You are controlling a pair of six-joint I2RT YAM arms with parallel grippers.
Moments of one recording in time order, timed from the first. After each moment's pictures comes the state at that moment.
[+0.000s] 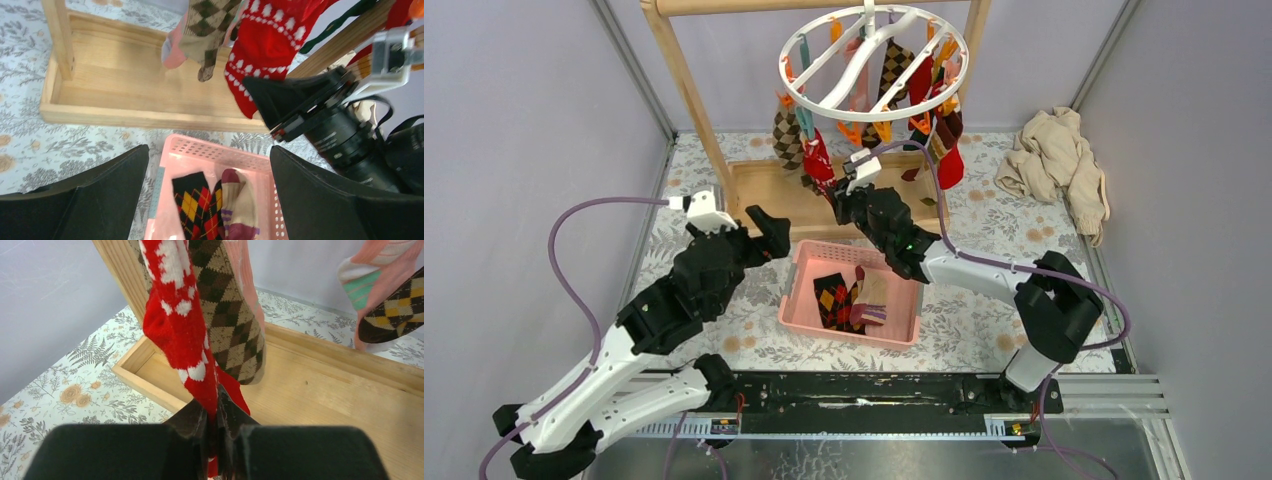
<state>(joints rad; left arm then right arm) -0.86 0.69 0.96 -0.56 -0.66 -0.62 0.87 1.66 1.09 0.51 0.24 0.15</state>
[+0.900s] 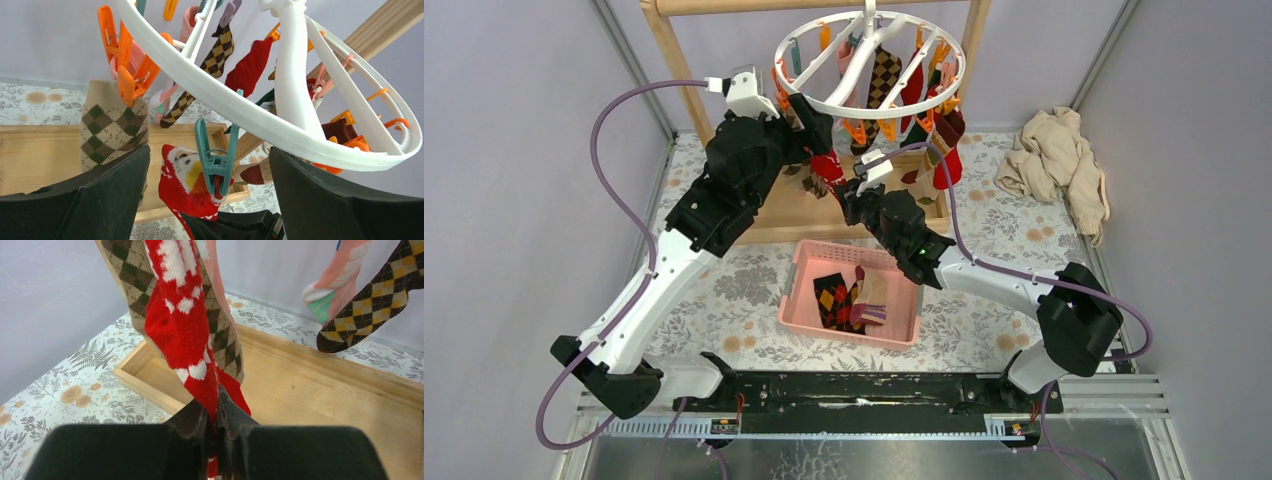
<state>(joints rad) -0.62 1.28 1.55 -0.33 -0.38 -0.46 0.87 1.55 1.03 0.51 0.25 0.11</state>
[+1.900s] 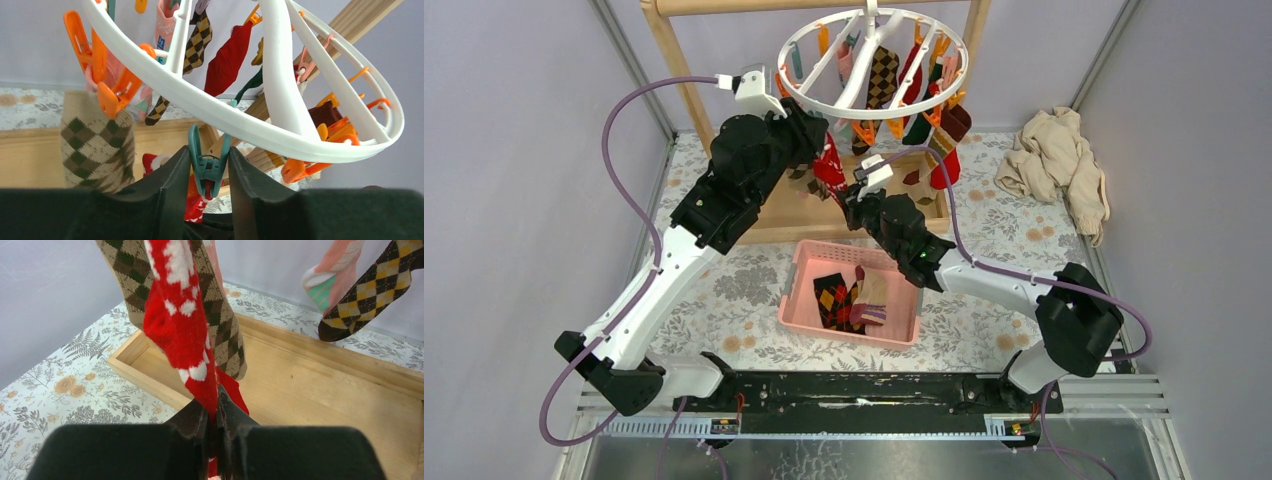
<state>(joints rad) -0.61 1.30 1.55 -0.31 -0.27 -0.47 0.87 1.55 1.00 0.51 0.25 0.11</state>
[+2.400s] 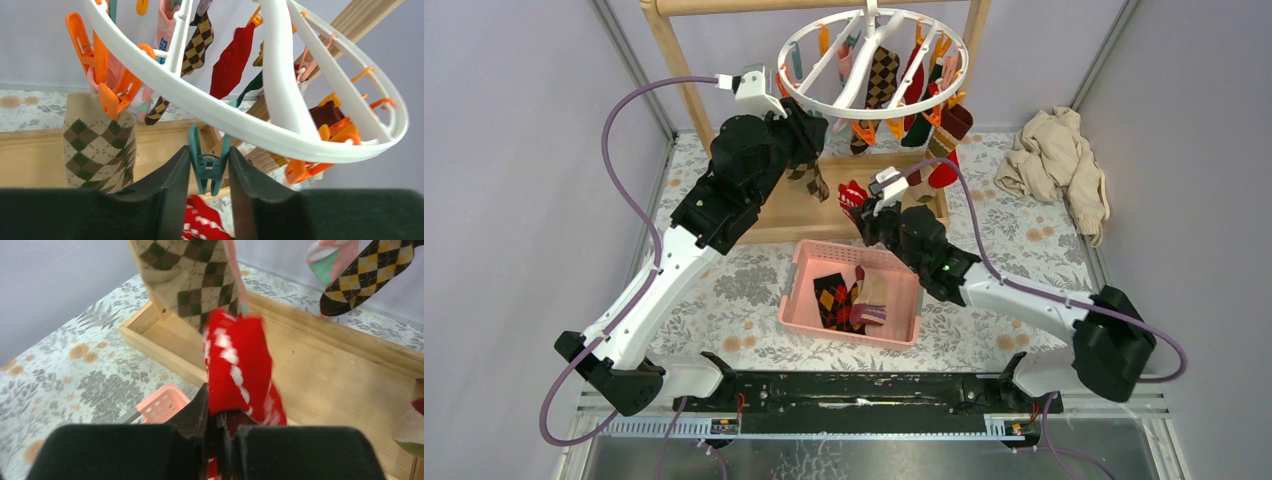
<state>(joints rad) -0.61 1.30 1.55 -0.30 -0.28 -0.46 0.87 1.41 0.89 0.42 0.21 0.11</state>
